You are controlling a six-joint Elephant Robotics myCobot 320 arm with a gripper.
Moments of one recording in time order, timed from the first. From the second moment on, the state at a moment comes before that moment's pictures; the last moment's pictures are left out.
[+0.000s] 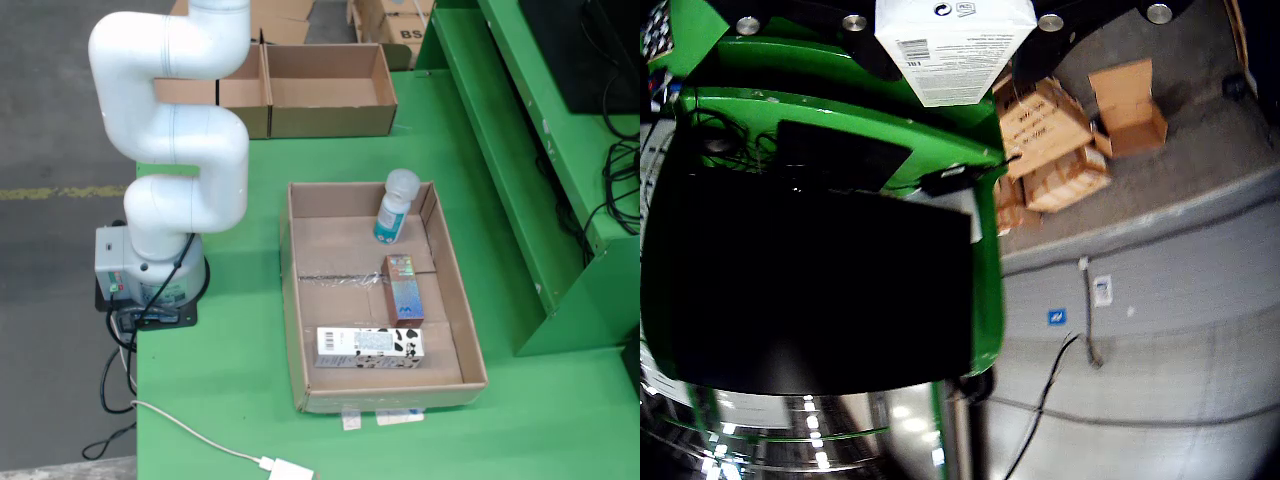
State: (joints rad) arm 1.44 0.02 -0.01 -0.35 0.76 0.32
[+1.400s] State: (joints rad) arm 1.84 -0.06 -0.02 -0.59 0.84 0.40
